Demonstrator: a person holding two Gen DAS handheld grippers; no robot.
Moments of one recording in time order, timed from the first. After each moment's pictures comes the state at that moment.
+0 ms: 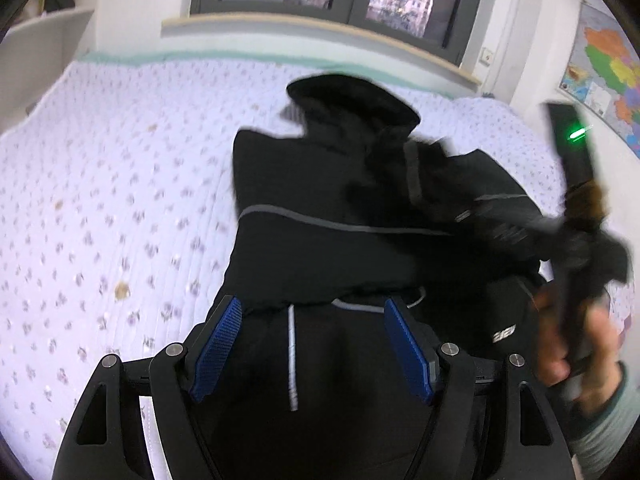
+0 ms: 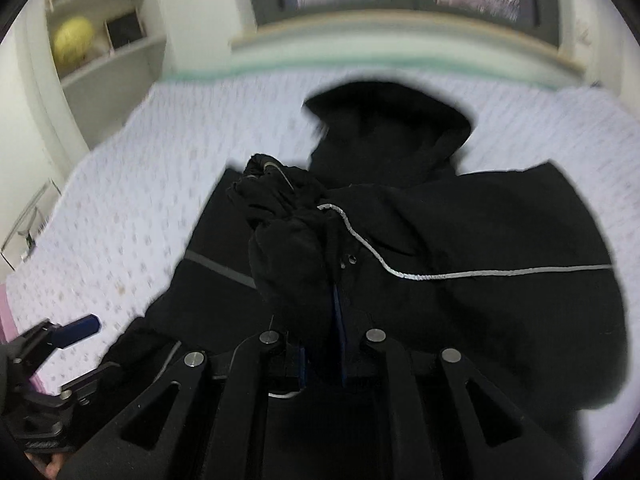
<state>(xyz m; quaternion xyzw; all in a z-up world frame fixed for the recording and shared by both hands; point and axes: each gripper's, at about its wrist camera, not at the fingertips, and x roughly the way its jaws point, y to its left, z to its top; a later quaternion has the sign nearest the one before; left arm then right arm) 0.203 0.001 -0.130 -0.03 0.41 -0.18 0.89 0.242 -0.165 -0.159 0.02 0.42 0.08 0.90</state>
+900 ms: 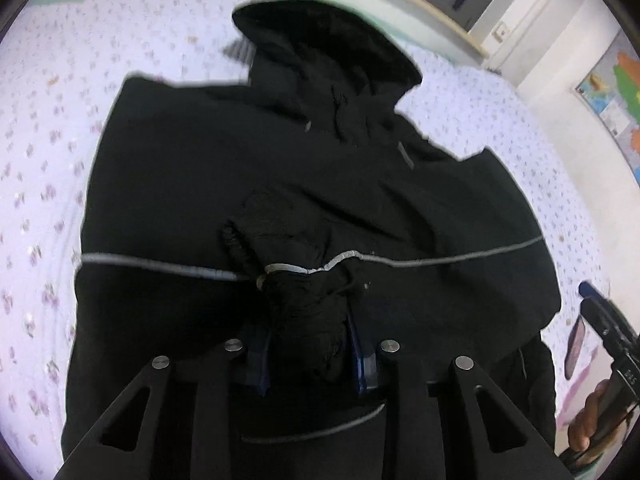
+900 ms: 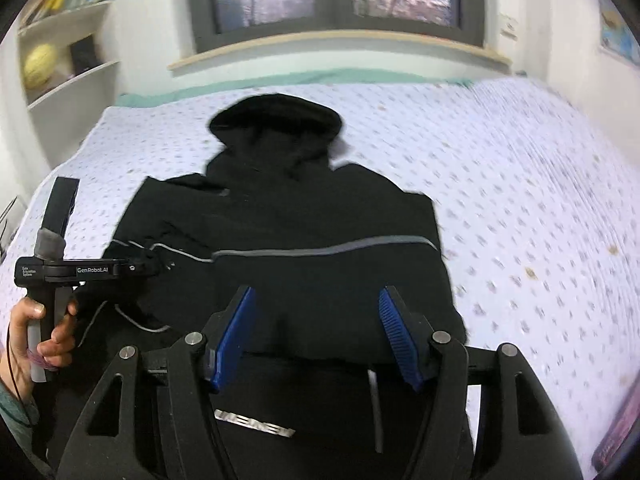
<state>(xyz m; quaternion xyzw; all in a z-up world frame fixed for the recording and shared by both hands) 0.321 -0.094 -0.169 -0.08 0.49 -0.23 0.84 0.158 -0.335 -0.115 0.04 0.37 -0.02 0.93</state>
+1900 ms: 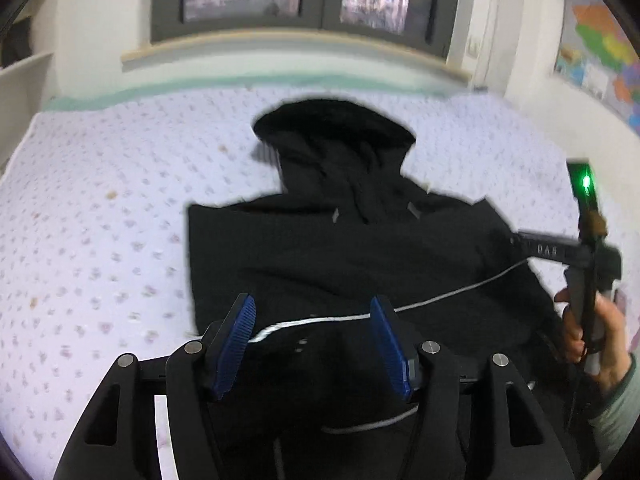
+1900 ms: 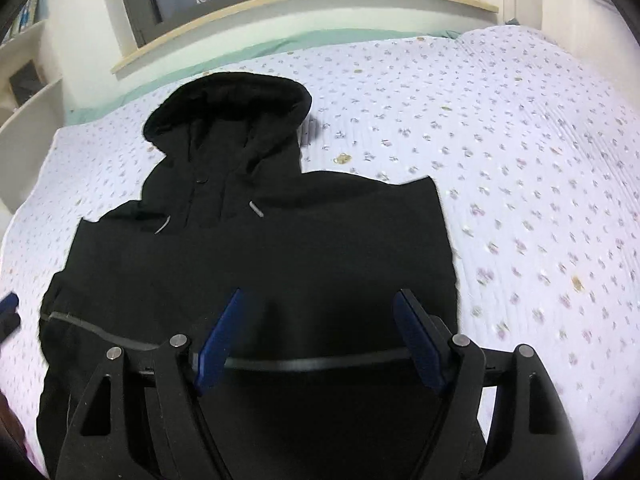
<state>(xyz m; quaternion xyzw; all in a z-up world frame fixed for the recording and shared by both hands) 0.304 -0.057 -0.122 0.03 0.41 -0.20 0.89 0.278 -0.335 -0.159 0.07 0.43 -0.07 0.90</state>
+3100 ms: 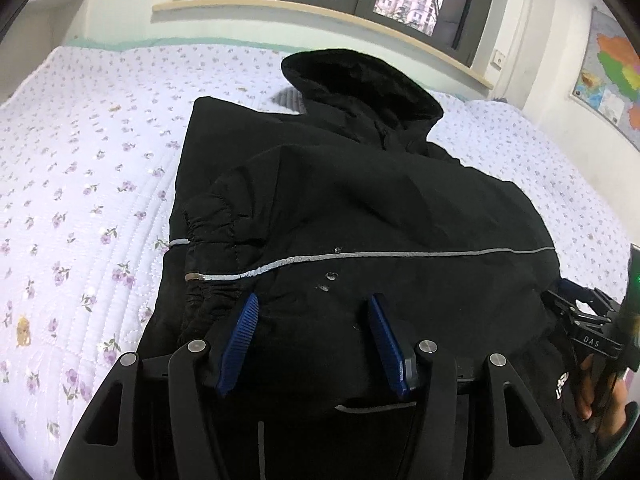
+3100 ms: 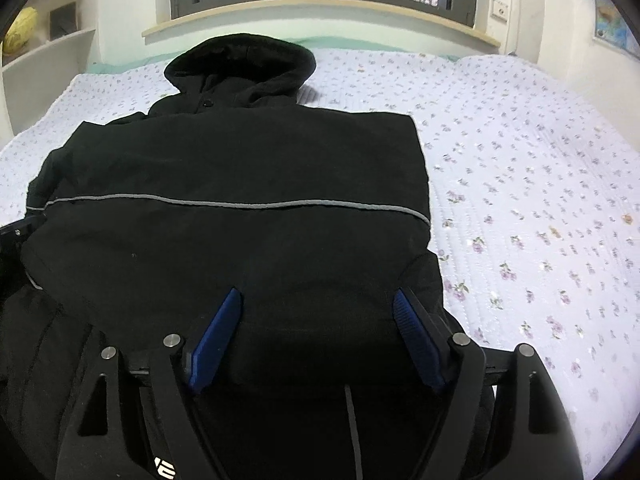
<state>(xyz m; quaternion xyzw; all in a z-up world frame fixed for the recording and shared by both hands) 0.285 -0.036 -0.202 -0.05 0.39 -0.18 0.90 0.154 -0.327 -0.214 -0.03 0.37 -0.06 0.93</state>
